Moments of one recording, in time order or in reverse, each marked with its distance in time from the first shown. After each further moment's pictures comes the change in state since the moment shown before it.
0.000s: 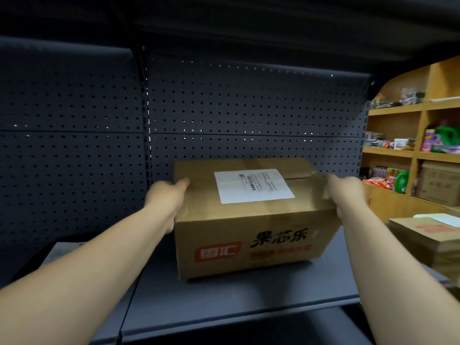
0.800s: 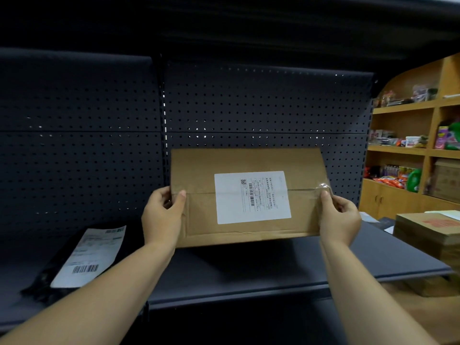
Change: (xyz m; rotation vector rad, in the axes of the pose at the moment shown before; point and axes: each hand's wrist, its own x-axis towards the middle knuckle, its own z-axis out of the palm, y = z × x) left_hand -0.032 -0.064 -0.038 -0.118 0.205 0.413; right_hand -0.070 0.069 0.026 0.444 0.248 -0.135
